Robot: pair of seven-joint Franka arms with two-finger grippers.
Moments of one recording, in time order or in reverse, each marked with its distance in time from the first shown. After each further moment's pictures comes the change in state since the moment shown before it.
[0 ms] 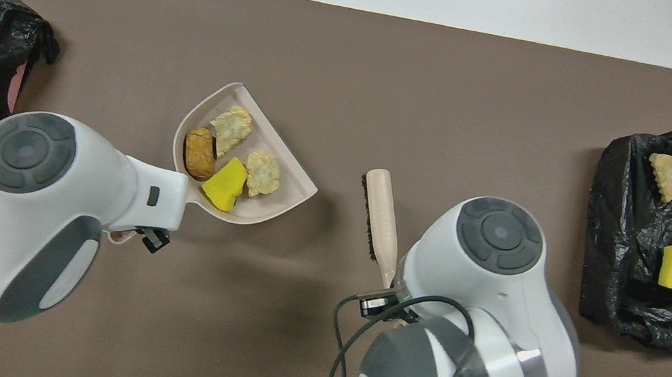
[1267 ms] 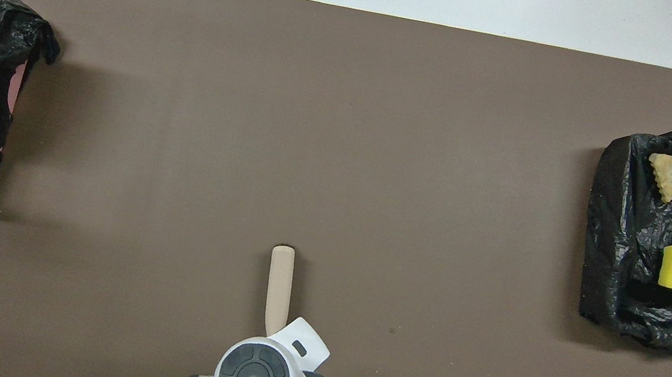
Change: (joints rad) left arm 0.760 0.242 0.022 0.414 0.010 0.030 0.374; right arm 0.352 0.120 -0.005 -0.098 -0.066 0.206 0.428
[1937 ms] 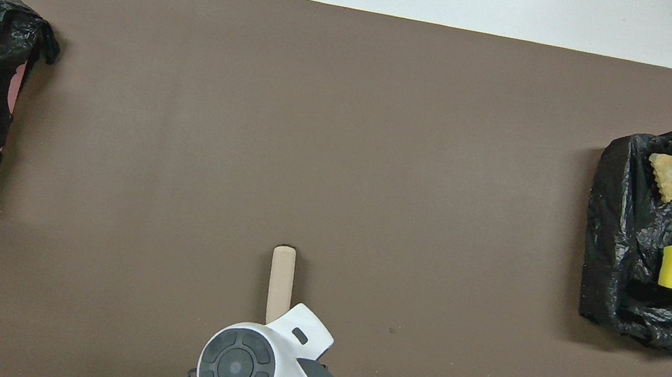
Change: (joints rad) left arm 0.005 0.067 -0.017 0.055 0.539 -0.012 0.351; right arm -0.252 -0.102 -0.022 0.301 -0.019 -0.449 -0.374
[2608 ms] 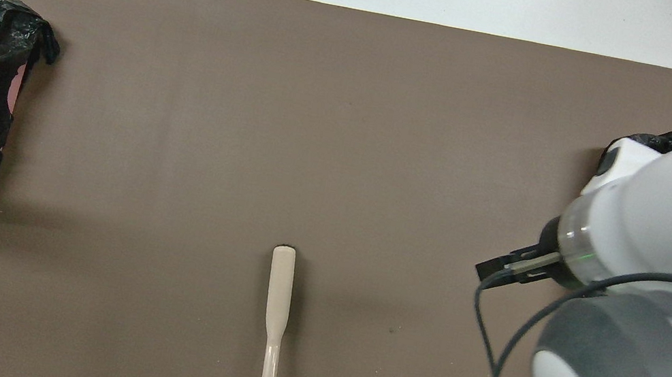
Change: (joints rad) left arm -0.097 0.026 -0.016 0.014 0.378 0.089 0.109; right arm -0.172 -0.051 -0.275 0.171 -0.082 -0.082 -0.584
